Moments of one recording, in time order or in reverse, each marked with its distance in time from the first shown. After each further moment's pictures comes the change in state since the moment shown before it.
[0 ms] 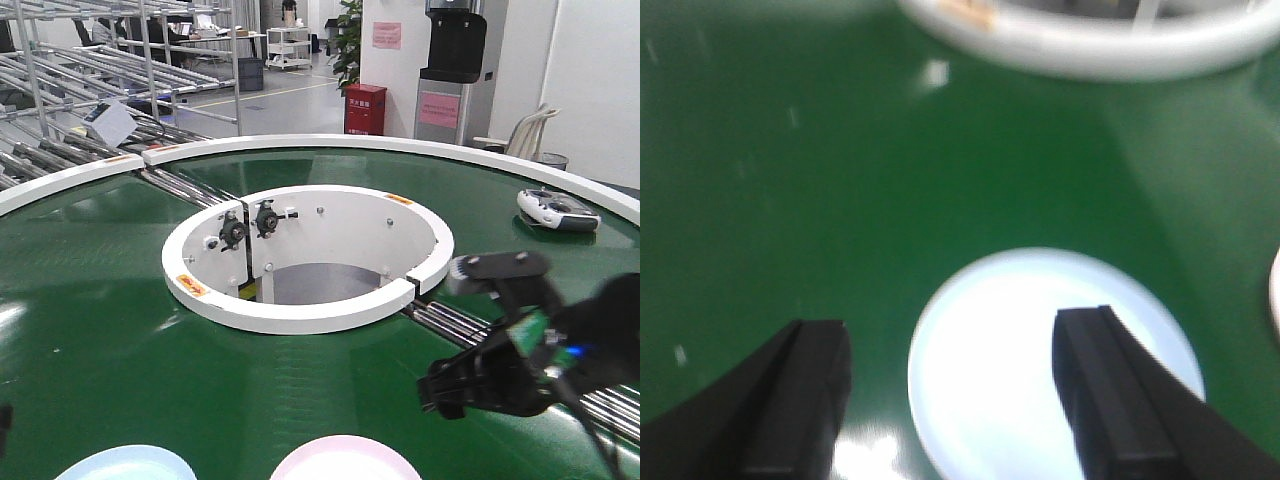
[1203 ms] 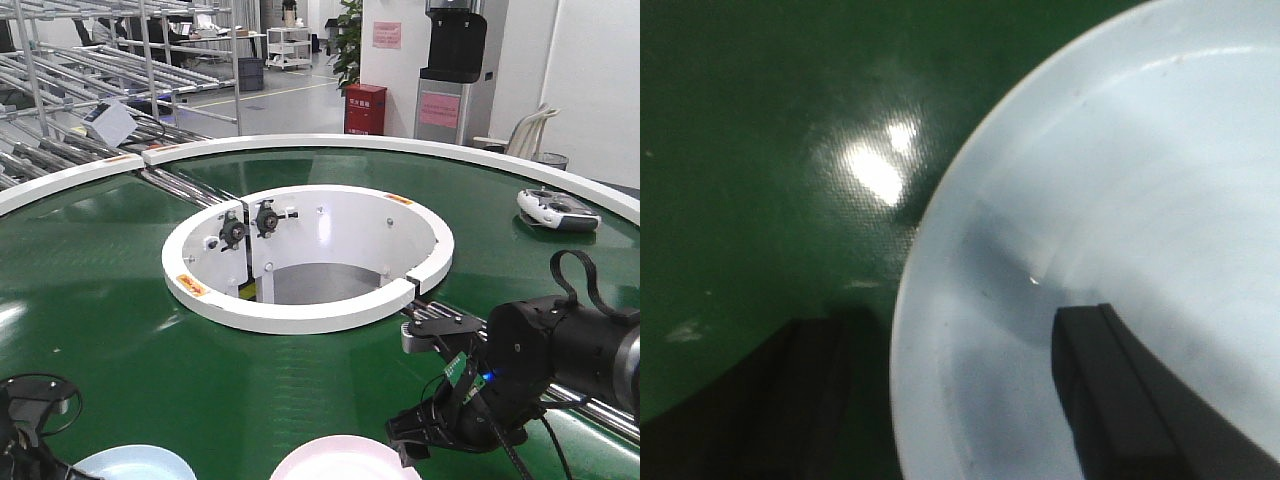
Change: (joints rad) left arm 0.000 0.740 -0.222 0.093 0.079 -0.074; right arm 0.000 0.268 -0.068 0.017 0.023 0.003
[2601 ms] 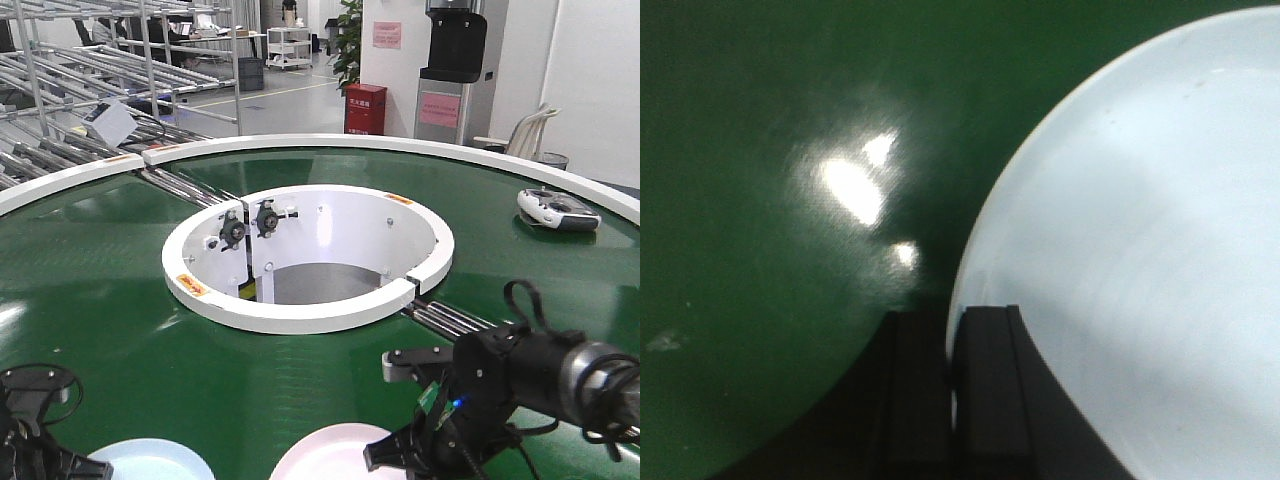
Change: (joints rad) left arm -0.013 -0.055 -0.004 -0.066 -0.020 0.006; right arm 0.035 0.093 -0.005 -0.002 -0.029 0.058
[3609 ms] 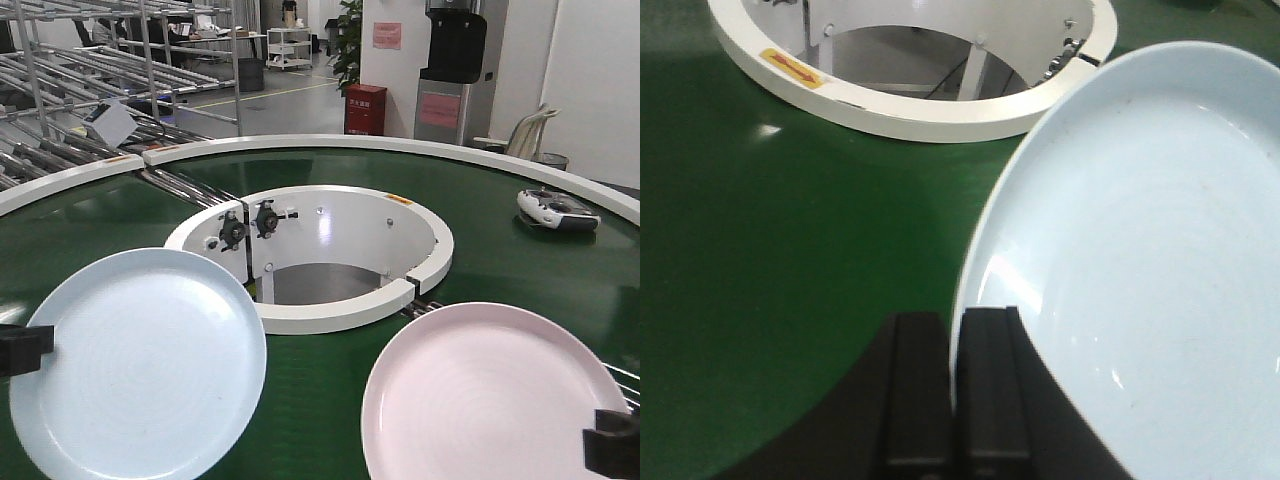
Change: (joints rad) left arm -0.011 -0.686 0.007 -0.493 0.064 0.360; right arm -0.011 -1.036 0.433 -0.239 -0.007 0.303
